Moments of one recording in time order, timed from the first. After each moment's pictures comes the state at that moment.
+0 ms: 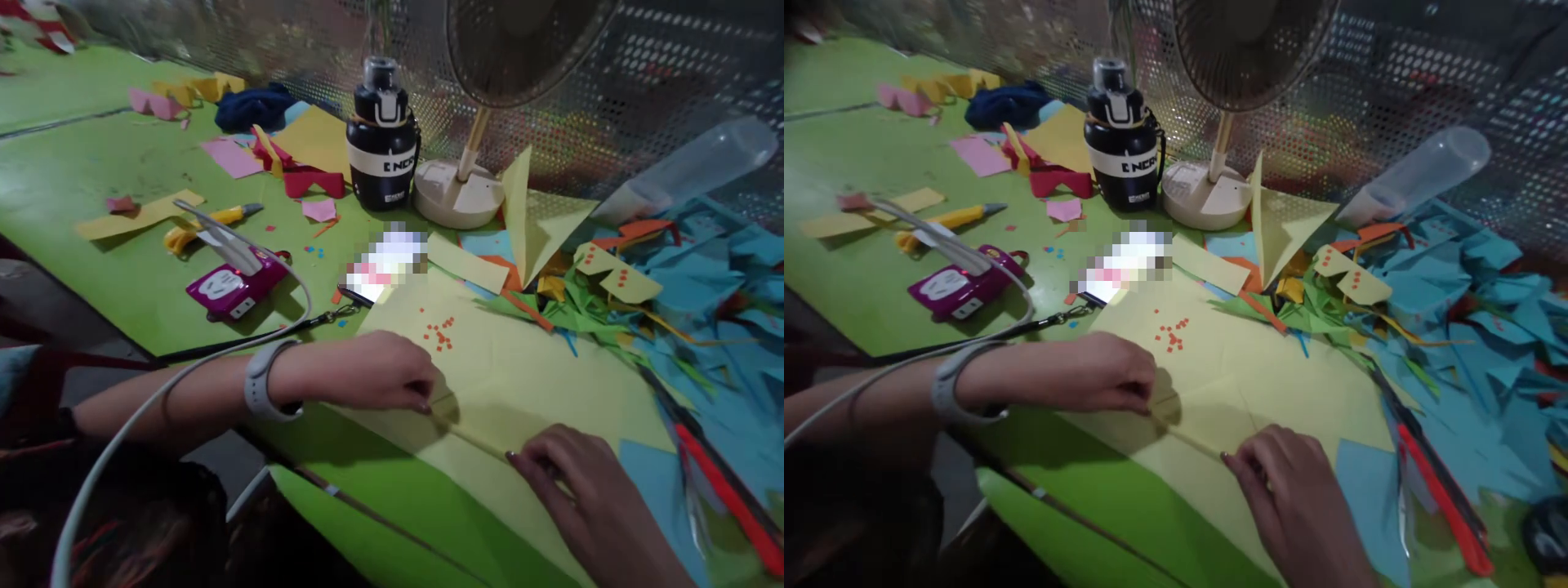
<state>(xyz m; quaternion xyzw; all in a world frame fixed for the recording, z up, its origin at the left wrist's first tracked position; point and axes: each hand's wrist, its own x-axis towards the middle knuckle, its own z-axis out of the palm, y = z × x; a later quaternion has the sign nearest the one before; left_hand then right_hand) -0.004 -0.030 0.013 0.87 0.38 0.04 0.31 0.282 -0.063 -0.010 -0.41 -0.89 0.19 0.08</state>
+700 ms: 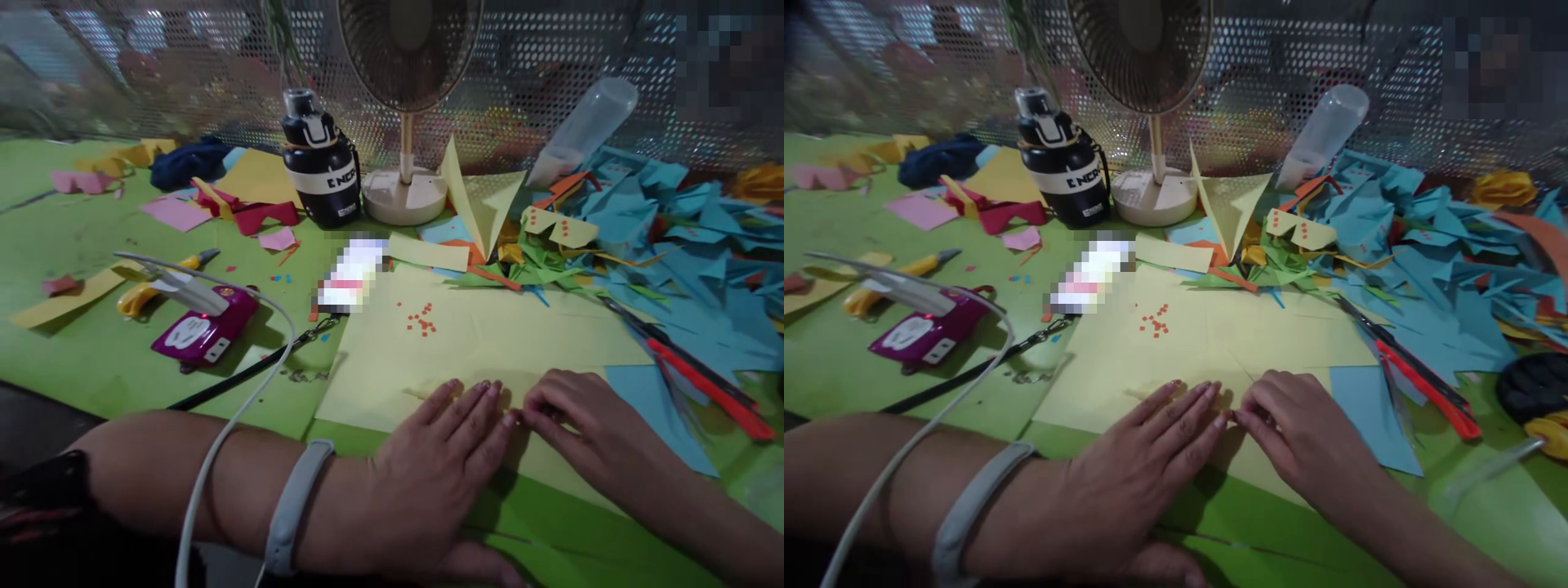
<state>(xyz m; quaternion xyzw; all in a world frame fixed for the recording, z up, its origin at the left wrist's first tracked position) 0.050 -0.112 -0.018 0.94 0.29 0.06 0.16 0.278 -0.071 -0.011 -0.43 -0.88 0.17 0.11</state>
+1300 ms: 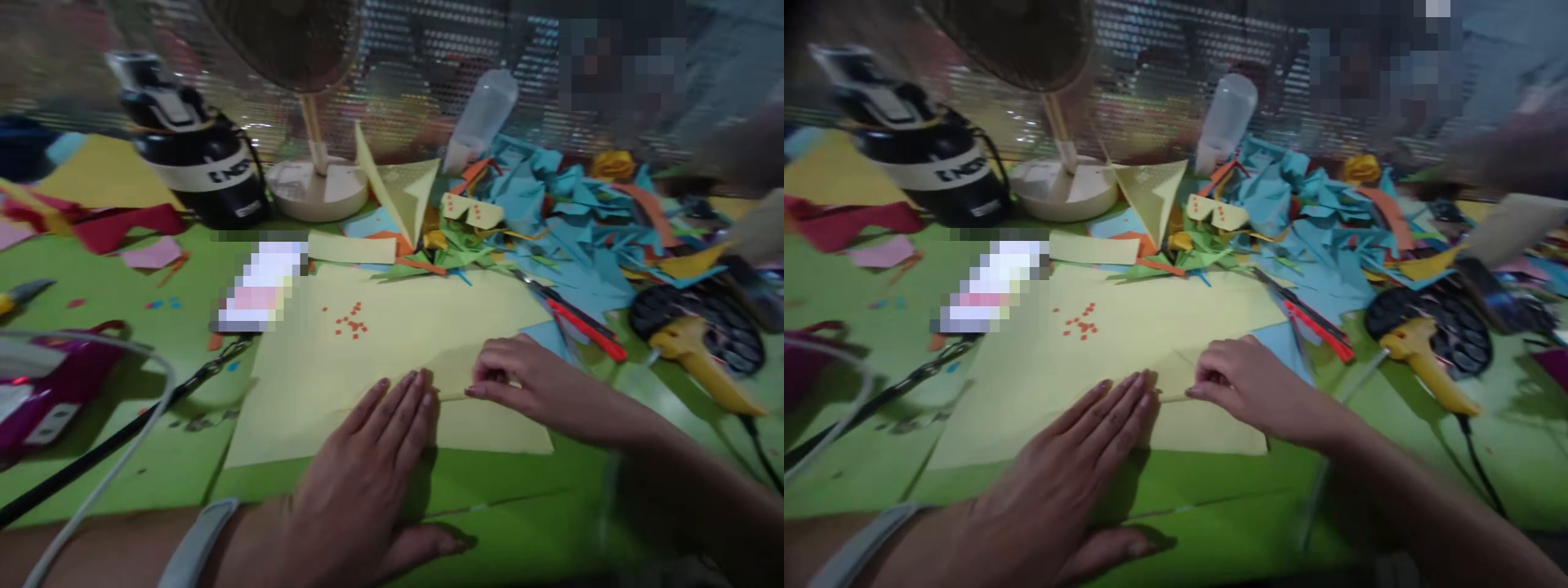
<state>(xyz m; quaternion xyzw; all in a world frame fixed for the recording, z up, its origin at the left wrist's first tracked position) 0.046 -0.112 -0.026 0.95 0.30 0.07 0.07 0.287 -0.063 0.015 -0.47 -0.84 0.26 0.03</state>
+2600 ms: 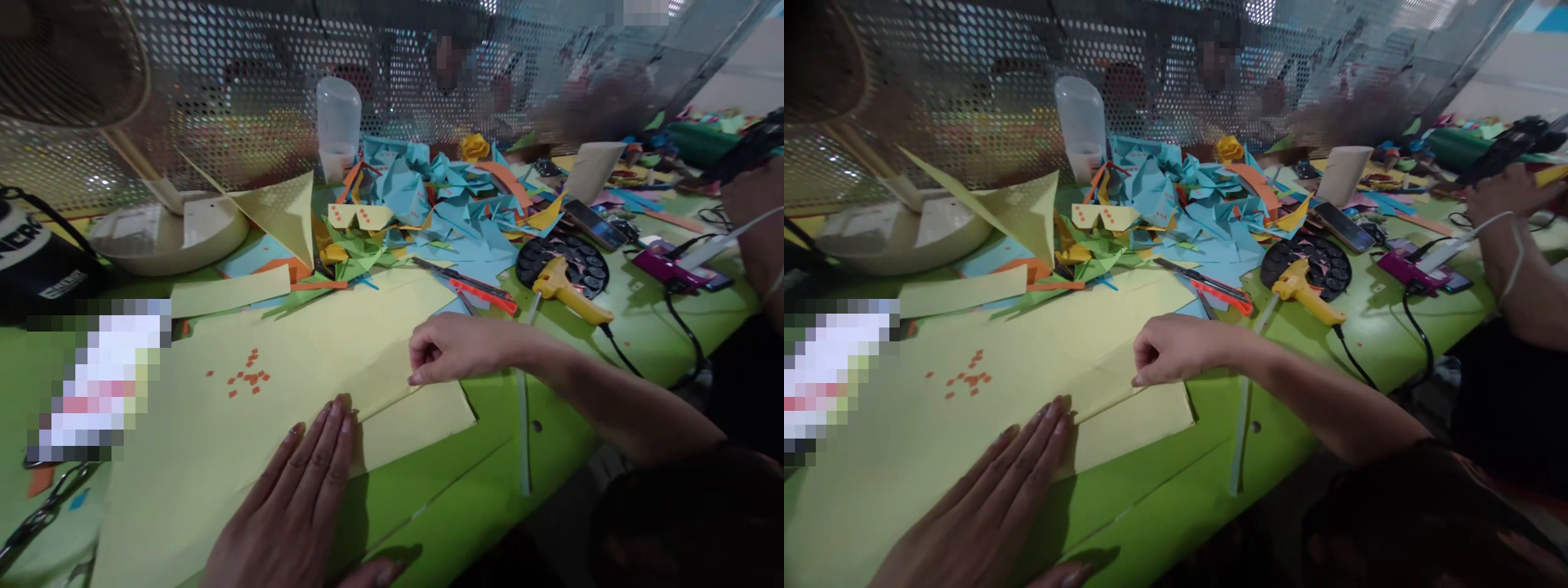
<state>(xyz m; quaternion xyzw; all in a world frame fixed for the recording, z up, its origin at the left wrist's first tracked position) 0.043 -0.103 -0.031 0.96 0.22 0.11 -0.09 0.316 -0.049 0.020 -0.51 -0.76 0.40 0.02</state>
